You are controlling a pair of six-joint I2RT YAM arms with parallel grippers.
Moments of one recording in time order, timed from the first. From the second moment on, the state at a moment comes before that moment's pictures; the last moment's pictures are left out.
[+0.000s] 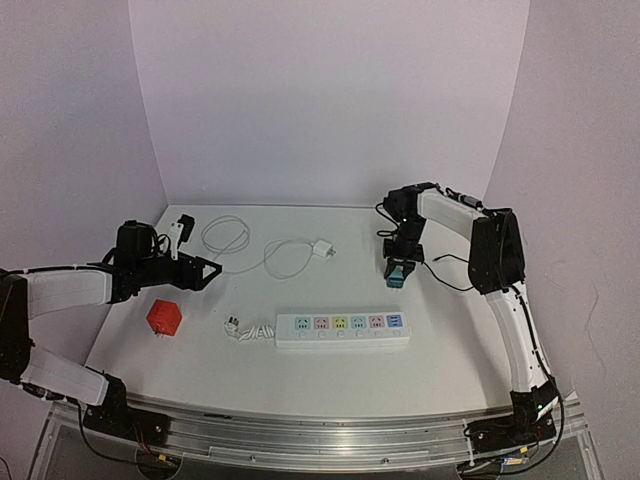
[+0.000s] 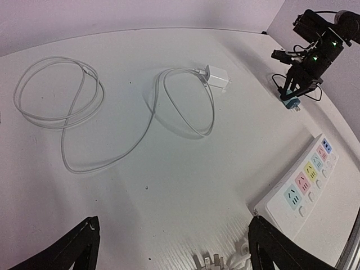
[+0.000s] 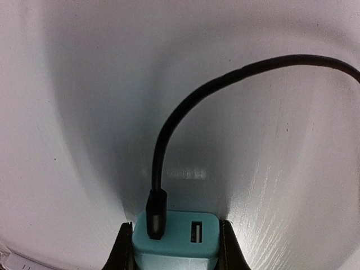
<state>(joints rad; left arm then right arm) -0.23 1.27 0.60 0.14 0.44 -0.05 0.40 2.54 2.28 -1.28 -0.09 0.51</state>
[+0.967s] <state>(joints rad) -0.63 1.51 1.02 0.64 0.61 0.02 0.88 1.81 1.79 -0.25 0.20 0.83</state>
